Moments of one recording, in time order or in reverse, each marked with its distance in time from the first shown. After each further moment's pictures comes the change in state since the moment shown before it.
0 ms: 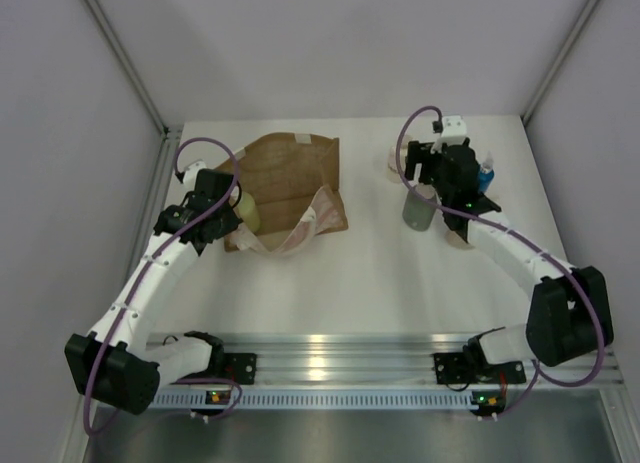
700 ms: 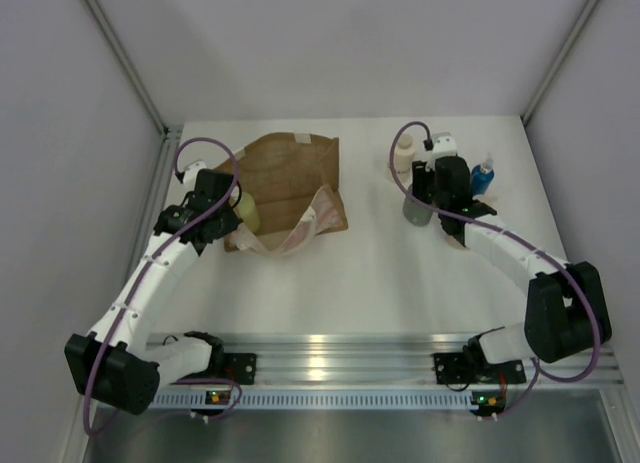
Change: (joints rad) left arm -0.001 0.000 0.000 0.000 -0.003 0.000; right arm 0.001 0.010 -0.038 -0.178 0.000 -0.042
